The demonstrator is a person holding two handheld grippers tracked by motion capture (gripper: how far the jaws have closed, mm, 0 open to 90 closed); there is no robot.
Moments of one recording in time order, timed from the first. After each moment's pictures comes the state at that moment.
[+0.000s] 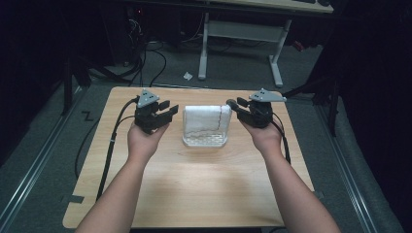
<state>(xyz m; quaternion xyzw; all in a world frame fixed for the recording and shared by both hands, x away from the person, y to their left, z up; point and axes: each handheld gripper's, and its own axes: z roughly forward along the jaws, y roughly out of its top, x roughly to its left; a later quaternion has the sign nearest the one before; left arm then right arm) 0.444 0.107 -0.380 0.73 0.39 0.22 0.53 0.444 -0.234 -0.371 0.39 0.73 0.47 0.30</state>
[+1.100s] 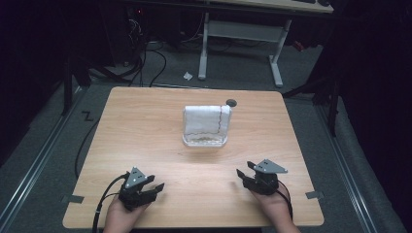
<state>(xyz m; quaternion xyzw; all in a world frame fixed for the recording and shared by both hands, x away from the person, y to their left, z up) 0.316 0.156 -0.528 0.80 0.40 0.14 0.43 0.325 -0.265 -0.519 0.44 0.77 0.40 0.24</state>
